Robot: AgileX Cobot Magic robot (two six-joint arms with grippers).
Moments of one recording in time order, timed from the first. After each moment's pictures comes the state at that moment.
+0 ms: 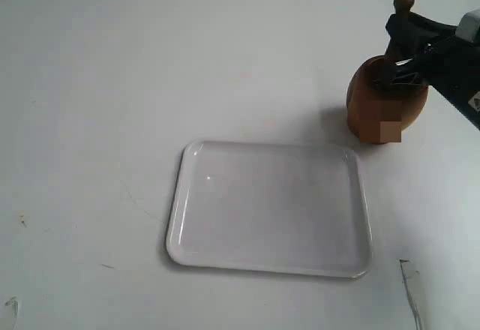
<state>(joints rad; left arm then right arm) 0.02 0.00 0.00 0.07 0.44 0.35 0.10 1.87 -0.46 -0.47 -1.30 0.21</state>
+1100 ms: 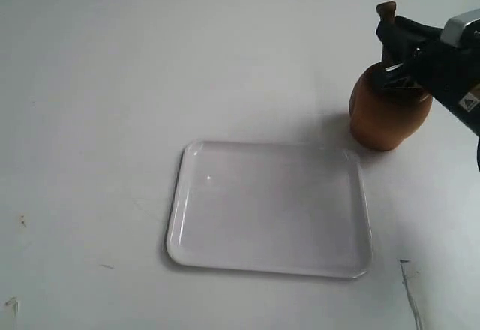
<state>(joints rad) 0.02 0.00 0.00 0.07 0.44 0.35 0.12 1.90 -0.49 -0.48 -1.30 0.17</state>
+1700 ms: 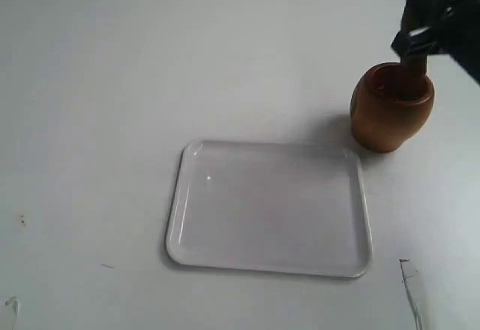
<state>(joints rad) 0.02 0.00 0.00 0.07 0.44 0.35 0.12 1.67 -0.48 -0.47 -1.22 0.21</state>
